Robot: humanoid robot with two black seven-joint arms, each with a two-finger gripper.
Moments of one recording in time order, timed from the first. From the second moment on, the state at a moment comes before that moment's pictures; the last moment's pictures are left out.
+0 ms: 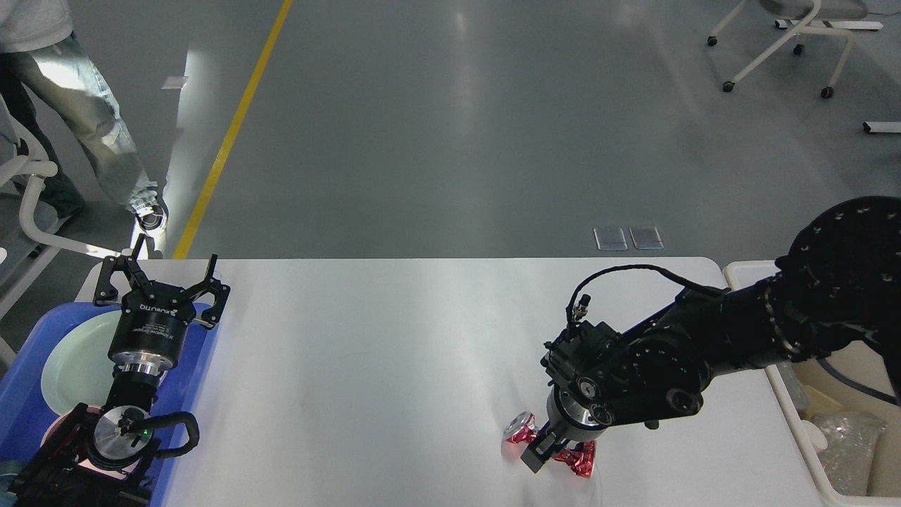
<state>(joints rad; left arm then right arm) -0.29 0.17 -1.43 -0.75 0.16 -0.57 -0.25 1.42 -0.04 -0.82 1.30 -0.89 0.38 -0.26</state>
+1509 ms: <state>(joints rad) -0.29 0.17 -1.43 -0.75 0.16 -0.57 -0.25 1.47 -0.02 -0.94 1.25 -0.67 0.28 -0.24</state>
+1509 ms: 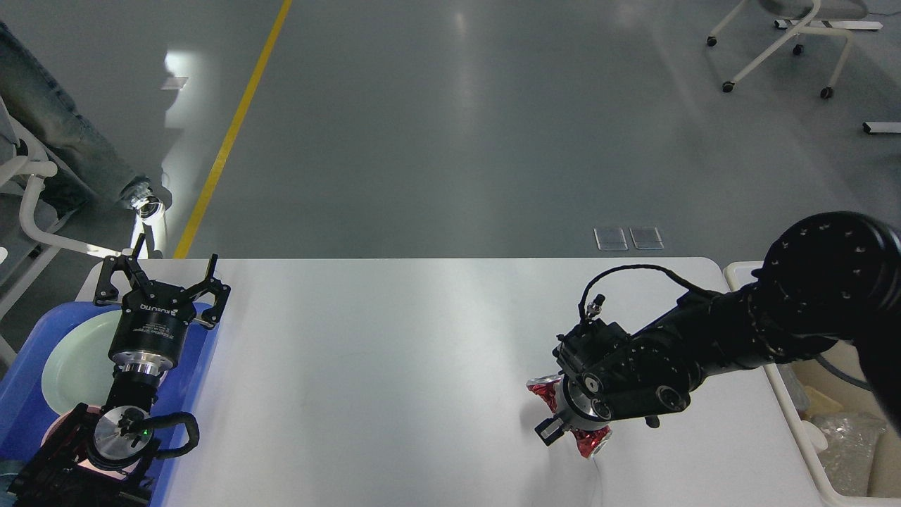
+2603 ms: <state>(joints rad) -0.29 0.17 -1.43 -0.75 0.16 -0.57 -0.25 2.38 -0.20 -1.41 1.61 0.16 0.66 -0.11</state>
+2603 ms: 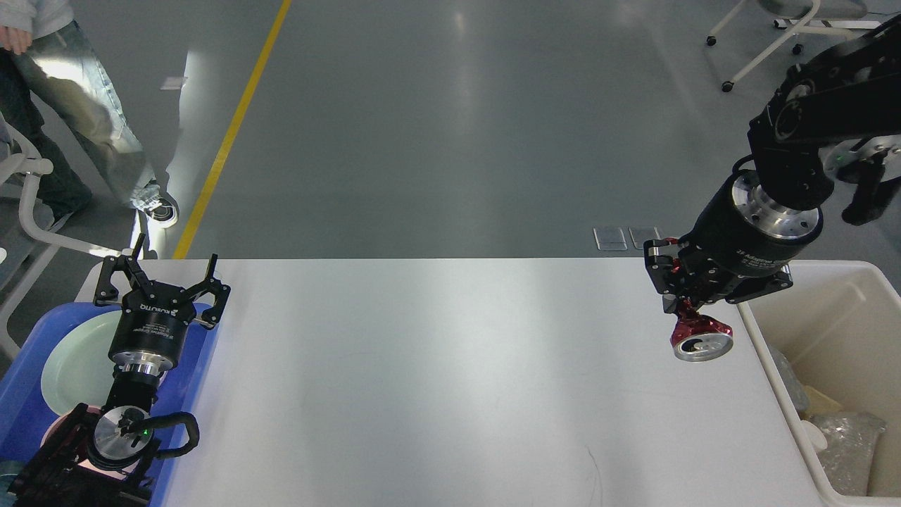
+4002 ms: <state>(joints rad) -0.29 0.17 -1.43 -0.75 0.16 -0.57 -0.25 0.80 -0.50 -0.92 0.29 0.17 0.01 -0.10</state>
